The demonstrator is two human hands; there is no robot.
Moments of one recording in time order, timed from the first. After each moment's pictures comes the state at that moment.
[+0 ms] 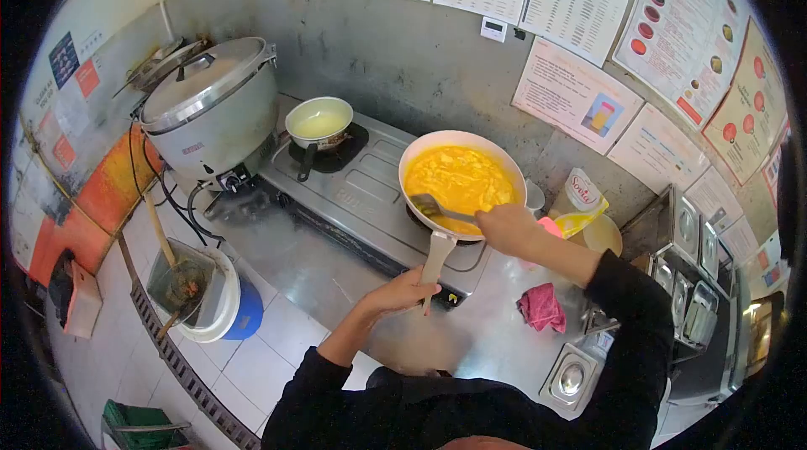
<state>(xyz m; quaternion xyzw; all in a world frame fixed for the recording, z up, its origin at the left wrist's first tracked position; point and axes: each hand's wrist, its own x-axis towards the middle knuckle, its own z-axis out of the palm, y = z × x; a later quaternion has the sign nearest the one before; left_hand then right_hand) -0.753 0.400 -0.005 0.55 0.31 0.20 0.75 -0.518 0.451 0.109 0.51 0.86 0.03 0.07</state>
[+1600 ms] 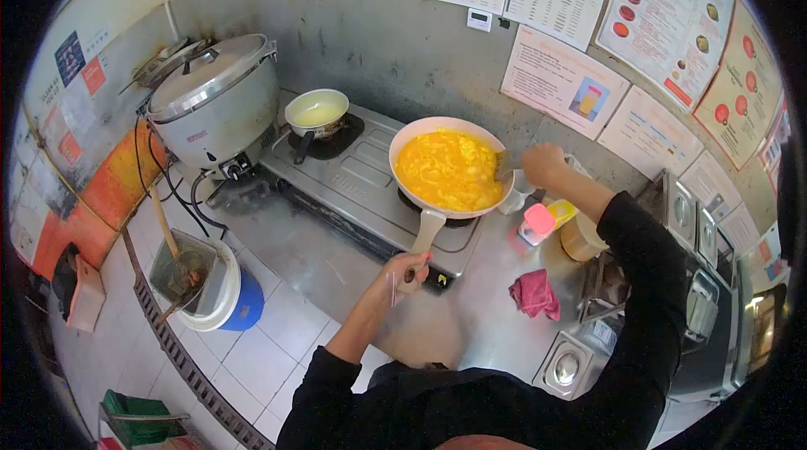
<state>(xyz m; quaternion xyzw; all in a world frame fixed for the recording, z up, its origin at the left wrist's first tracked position) -0.726 0.375 -0.023 0.29 0.32 0.34 0.84 -0.427 0.499 0.138 0.62 0.74 0.17 0.20</state>
